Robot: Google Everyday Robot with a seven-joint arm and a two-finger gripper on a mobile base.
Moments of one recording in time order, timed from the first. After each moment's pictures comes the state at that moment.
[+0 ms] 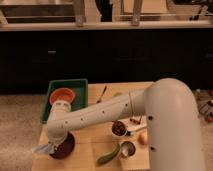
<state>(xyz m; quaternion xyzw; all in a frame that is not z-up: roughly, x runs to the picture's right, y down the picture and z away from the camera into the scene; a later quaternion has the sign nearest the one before) -0.262 0.261 0.724 -0.23 -0.30 -0.35 0.86</state>
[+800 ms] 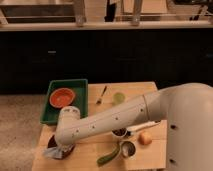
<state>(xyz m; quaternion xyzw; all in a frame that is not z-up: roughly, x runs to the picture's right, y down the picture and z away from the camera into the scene) -0.212 0.266 0.701 -0.23 -0.26 -0.30 0.89</state>
